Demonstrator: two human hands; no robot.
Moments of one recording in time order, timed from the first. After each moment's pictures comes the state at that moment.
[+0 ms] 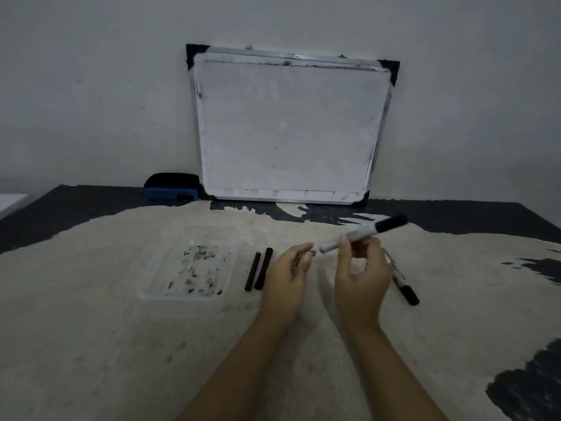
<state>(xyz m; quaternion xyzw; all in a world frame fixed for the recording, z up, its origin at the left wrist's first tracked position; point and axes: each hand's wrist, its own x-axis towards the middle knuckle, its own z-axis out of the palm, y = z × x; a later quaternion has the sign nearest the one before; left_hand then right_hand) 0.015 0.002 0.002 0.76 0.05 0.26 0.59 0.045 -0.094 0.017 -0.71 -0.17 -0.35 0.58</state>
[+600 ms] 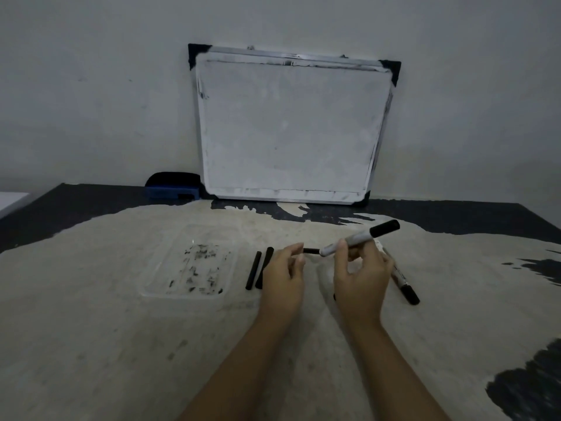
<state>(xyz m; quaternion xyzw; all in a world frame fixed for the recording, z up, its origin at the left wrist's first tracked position) 0.014 0.003 0.001 0.79 0.12 0.26 0.55 0.050 -0.096 0.008 -0.78 -0.13 -0.34 0.52</state>
